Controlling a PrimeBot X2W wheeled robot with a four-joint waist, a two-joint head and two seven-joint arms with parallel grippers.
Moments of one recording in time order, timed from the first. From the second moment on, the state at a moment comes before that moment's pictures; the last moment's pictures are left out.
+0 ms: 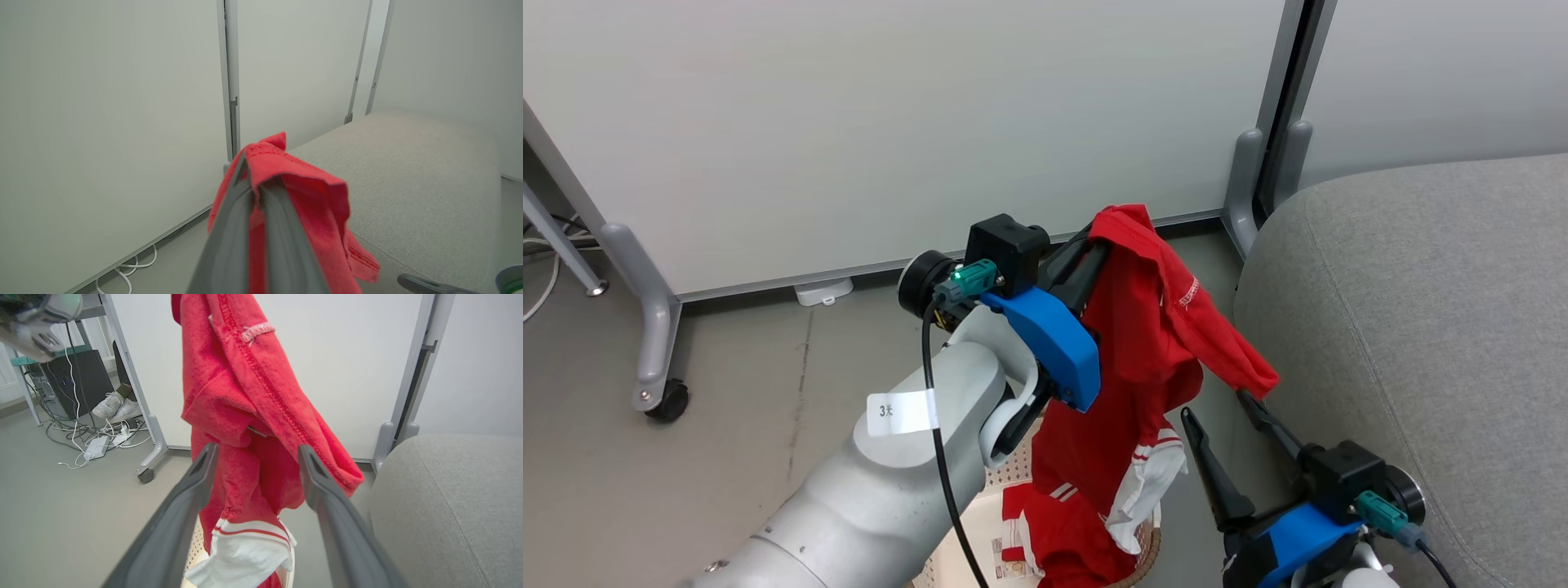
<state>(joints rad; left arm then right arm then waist) -0.84 0.05 -0.97 0.74 -0.82 -0.08 -0.24 -0.11 -0.05 0.21 0.24 0.12 0.13 -0.17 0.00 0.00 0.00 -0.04</state>
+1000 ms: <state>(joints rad) -0.88 0.05 -1.13 0.71 -0.94 -0.04 -0.26 -0.46 -0.05 0.52 0.70 0.44 0.13 -0.18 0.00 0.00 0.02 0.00</state>
